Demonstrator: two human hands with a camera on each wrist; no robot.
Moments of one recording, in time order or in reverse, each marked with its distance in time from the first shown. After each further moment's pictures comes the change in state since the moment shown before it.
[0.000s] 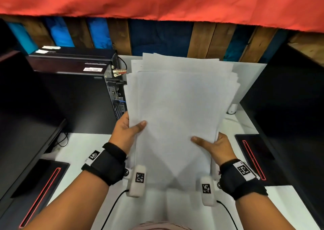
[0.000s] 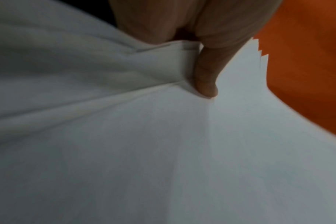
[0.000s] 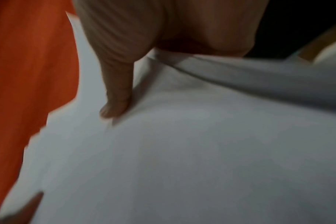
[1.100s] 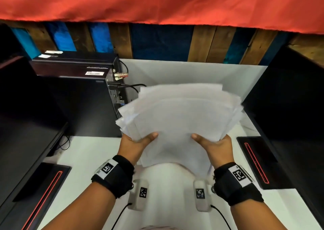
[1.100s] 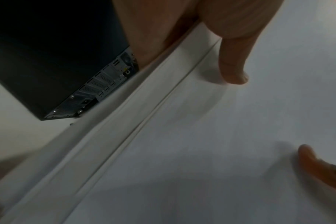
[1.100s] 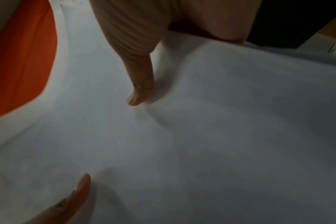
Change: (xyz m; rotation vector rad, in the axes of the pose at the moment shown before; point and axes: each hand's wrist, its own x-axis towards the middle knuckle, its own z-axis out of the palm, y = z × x) left_hand -0.017 -0.022 0.008 0.036 0.128 0.016; right_hand -0.001 -0.004 0.018 0.027 0.220 -0.164
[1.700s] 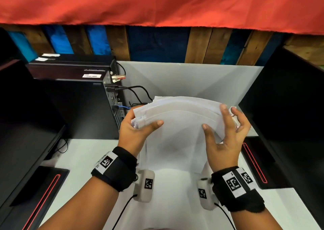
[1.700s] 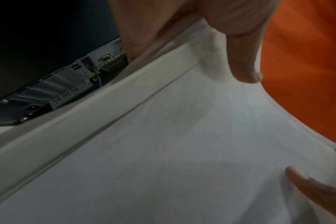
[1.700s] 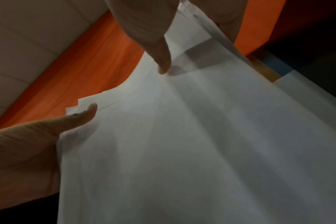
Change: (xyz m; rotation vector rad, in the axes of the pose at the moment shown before) left_hand 0.006 0.040 0.024 -0.041 -0.067 0.191; right_hand -0.008 -0.013 -0.004 -0.434 0.241 -0.759
